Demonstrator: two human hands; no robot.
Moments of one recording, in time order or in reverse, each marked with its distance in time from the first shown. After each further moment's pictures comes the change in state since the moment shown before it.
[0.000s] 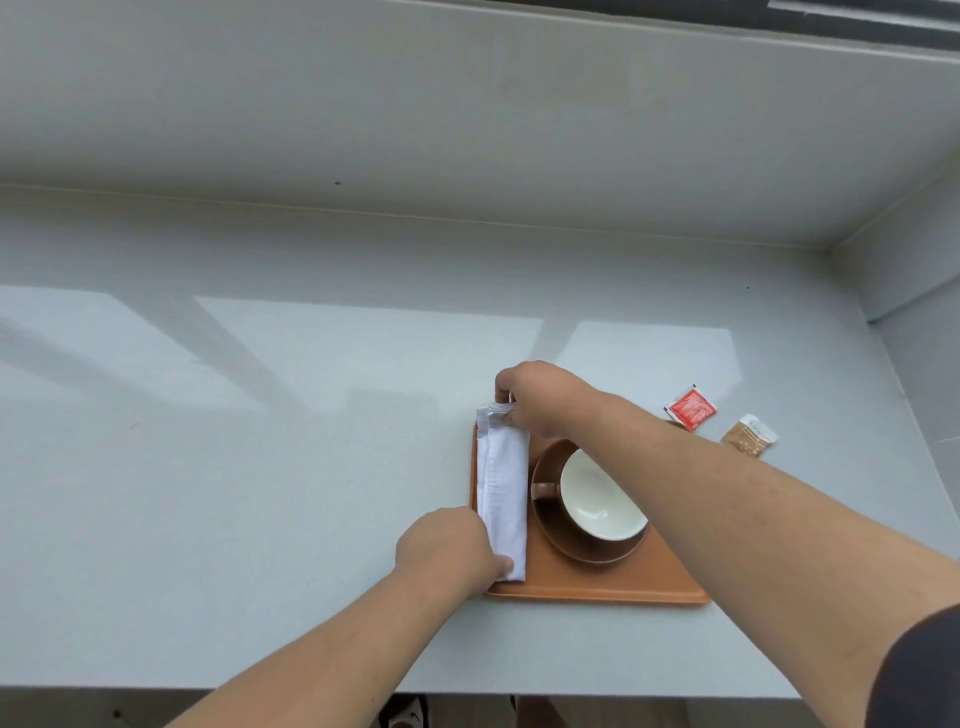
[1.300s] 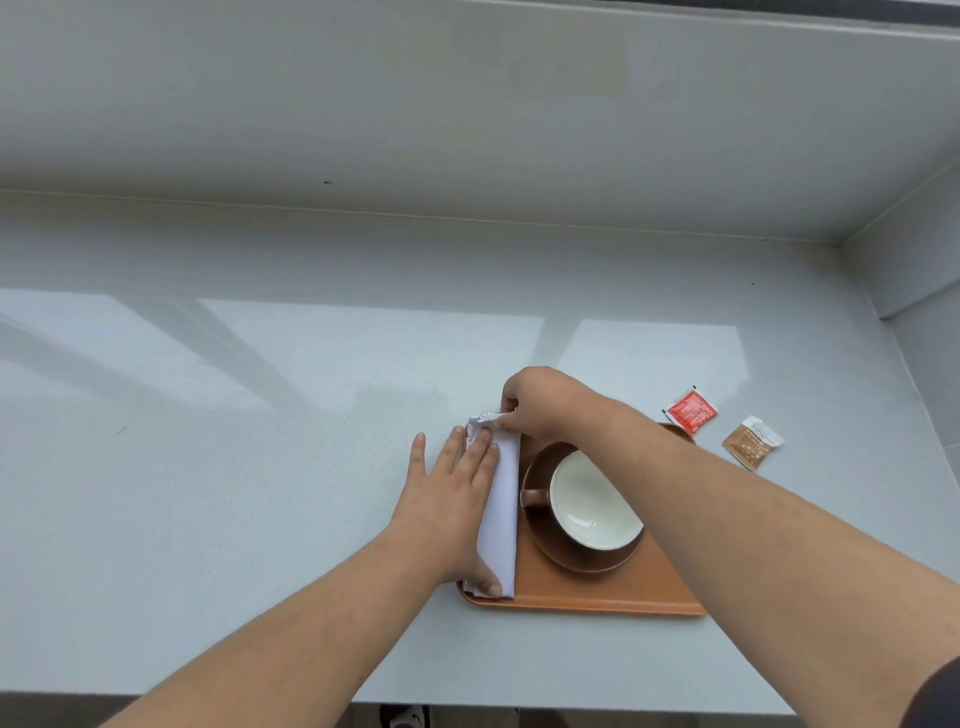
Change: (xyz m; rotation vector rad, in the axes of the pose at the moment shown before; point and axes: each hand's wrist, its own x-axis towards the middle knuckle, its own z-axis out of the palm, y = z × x) left_hand 0.037 -0.005 -0.004 0.472 0.277 0.354; right_hand 0.005 0.020 0.008 0.049 -0.021 0.022
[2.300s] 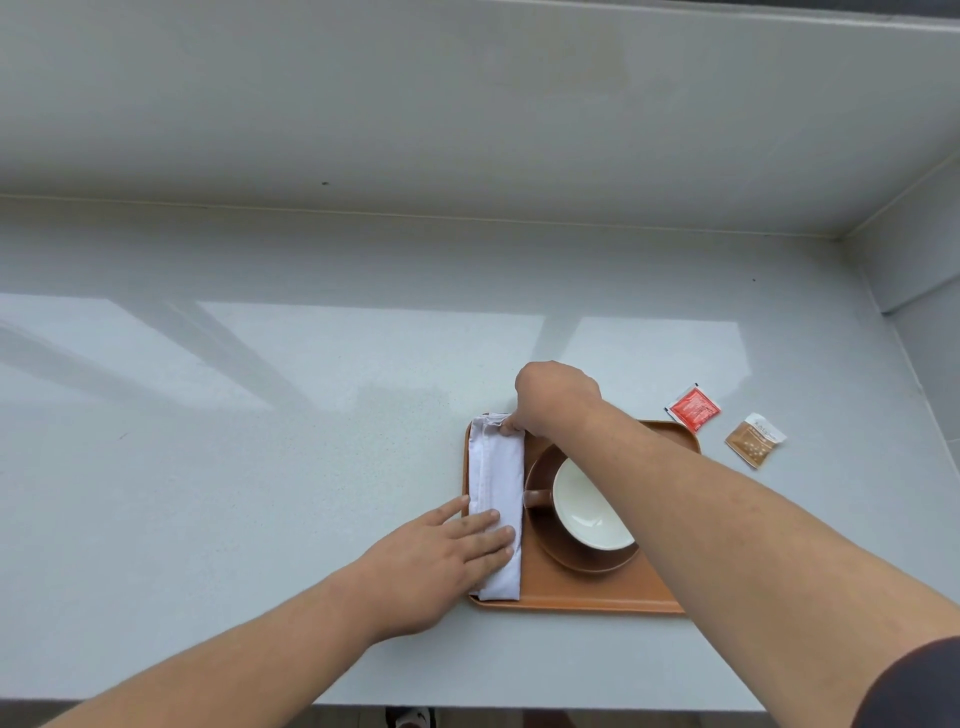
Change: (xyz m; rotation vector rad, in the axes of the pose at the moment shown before) left_hand -0.036 -0.030 0.038 0.051 0.290 0.652; right_hand 0.005 -0.011 -0.006 -0.138 -0.039 0.343
